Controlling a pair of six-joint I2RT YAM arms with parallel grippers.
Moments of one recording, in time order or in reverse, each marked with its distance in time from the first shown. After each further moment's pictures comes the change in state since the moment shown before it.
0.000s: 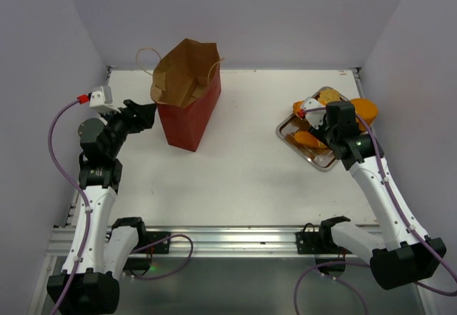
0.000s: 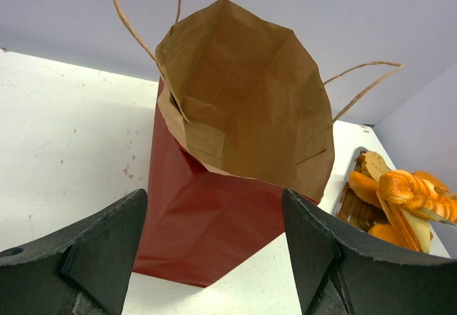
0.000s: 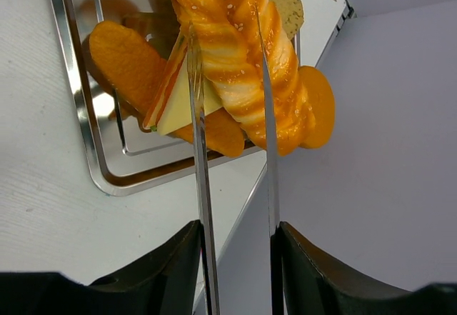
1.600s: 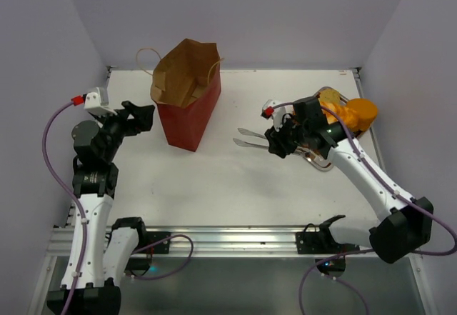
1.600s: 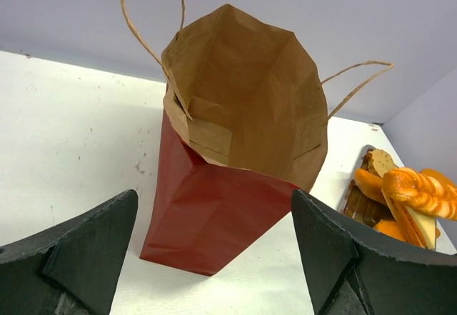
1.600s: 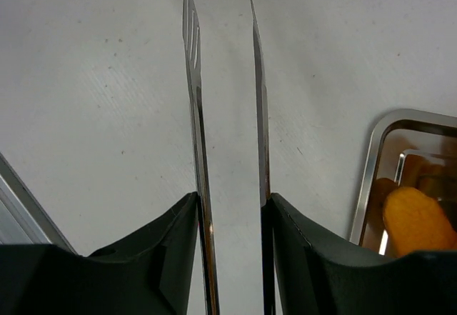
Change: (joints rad) left arm 0.001 -0.065 0.069 -0.144 -0.024 0.039; right arm 0.204 0.193 0.064 0.029 -0.663 0.380
